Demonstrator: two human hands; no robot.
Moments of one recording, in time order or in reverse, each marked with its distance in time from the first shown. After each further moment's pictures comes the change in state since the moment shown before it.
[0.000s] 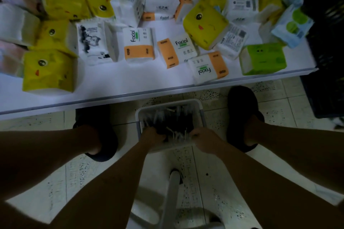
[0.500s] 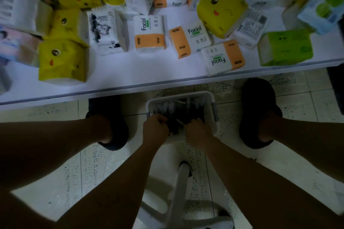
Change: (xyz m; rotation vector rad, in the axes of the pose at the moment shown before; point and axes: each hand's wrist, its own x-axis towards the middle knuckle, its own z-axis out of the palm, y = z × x) left_hand -0.025 0.003 -0.003 -0.073 0.395 0.007; right_hand 0.032 -0.029 0.045 -0.524 0.050 -0.106
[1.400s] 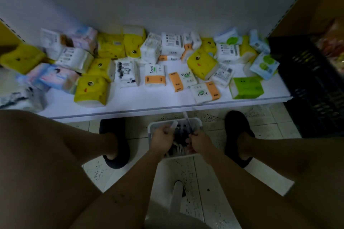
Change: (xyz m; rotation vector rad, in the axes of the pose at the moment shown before) left_hand -0.074 0.042 -0.043 -0.443 -0.129 0.096; right_hand -0.102 -0.010 -0.055 1.214 0.268 0.218
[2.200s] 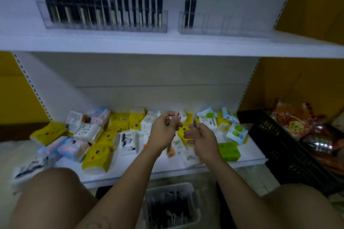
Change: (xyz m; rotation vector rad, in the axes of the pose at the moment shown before) left_hand -0.105 0.227 -0.058 -0.109 0.108 0.763; right_hand -0.131 -0.156 -0.087 0.296 0.259 -0.831
